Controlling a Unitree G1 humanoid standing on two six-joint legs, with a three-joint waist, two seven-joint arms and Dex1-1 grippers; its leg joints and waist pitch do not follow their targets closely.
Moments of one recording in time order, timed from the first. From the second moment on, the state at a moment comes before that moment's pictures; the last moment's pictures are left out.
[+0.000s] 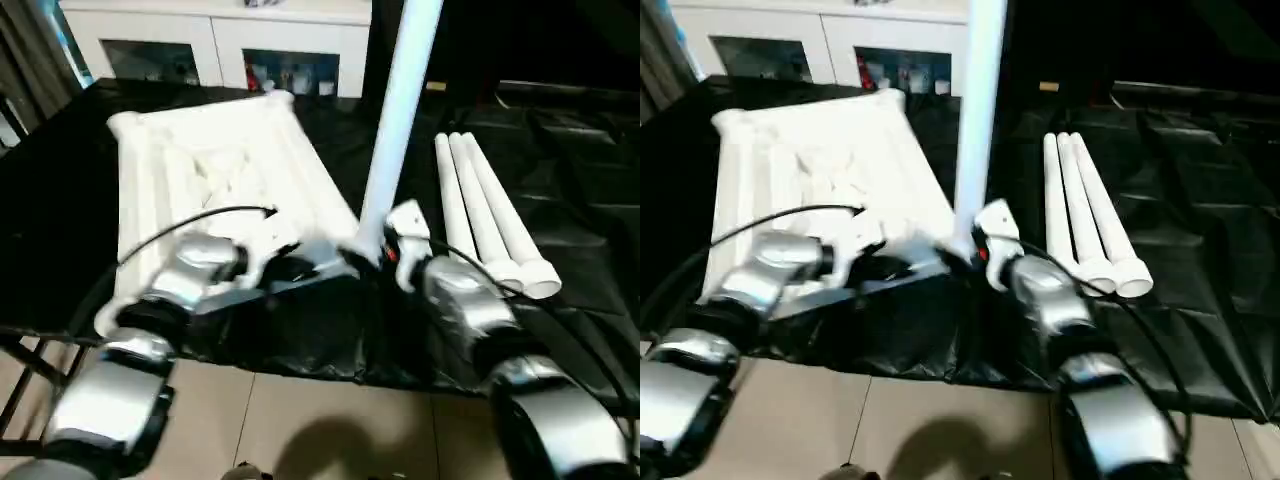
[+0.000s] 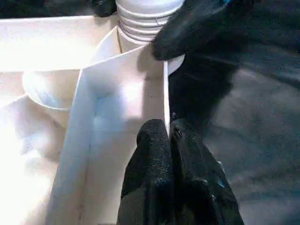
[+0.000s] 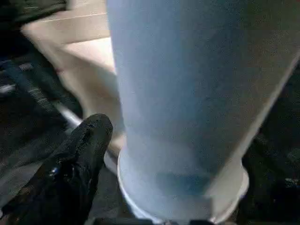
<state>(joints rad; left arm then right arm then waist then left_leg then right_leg) -0.79 0.34 -0.22 0.98 0.10 -0.14 -1.24 -0.66 -0.19 0.09 0.92 0.09 -0.10 0.95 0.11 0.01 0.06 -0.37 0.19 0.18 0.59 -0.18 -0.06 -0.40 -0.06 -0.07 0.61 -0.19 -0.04</state>
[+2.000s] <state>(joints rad) -0.76 0.18 -0.12 0.88 0.07 0.01 -0.76 -0.46 -0.30 0.01 0.49 0.13 0.03 0.66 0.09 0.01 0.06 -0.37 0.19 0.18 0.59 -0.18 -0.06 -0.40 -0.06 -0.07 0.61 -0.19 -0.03</state>
